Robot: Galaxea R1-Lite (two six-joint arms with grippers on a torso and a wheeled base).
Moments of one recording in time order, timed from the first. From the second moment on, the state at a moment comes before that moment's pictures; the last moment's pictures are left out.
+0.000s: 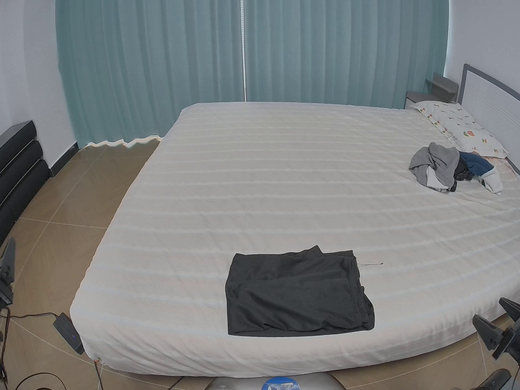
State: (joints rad) left arm -0.25 0.60 -0.21 -0.42 0.66 -0.16; right arm 0.13 0.45 -0.17 0.01 0.01 0.15
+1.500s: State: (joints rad) left arm 0.00 0.01 -0.02 -0.06 0.54 -0.04; right arm 0.00 0.02 -0.14 0.02 -0.11 -0.11
